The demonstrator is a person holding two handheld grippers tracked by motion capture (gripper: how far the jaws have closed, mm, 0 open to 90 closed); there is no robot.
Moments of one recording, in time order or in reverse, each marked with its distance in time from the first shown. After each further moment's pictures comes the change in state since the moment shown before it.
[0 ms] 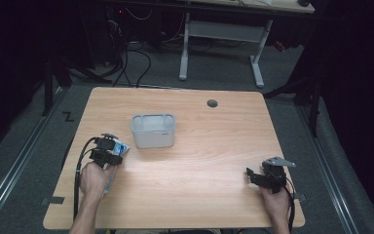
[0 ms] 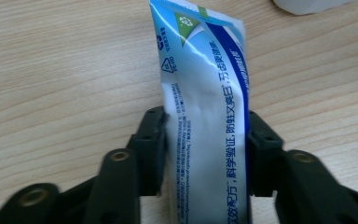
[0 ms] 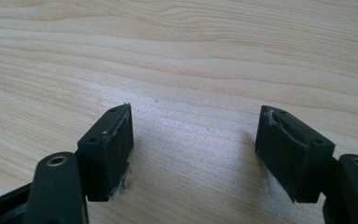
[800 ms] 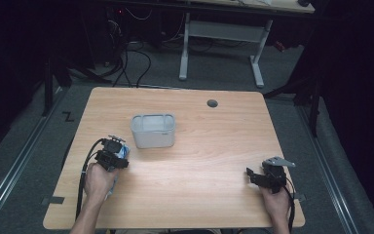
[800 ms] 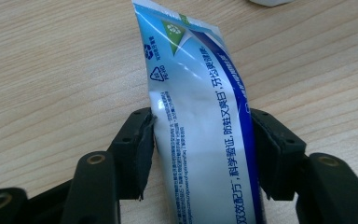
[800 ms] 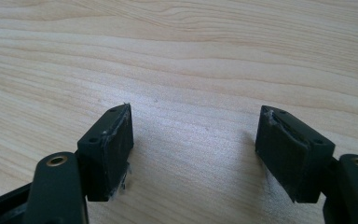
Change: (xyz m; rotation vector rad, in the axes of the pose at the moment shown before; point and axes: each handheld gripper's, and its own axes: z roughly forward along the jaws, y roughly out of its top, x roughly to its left) left arm -0.021 0.000 0.002 -0.002 0.048 0.111; right arm 0.000 0.000 0.000 0.000 -0.002 0.001
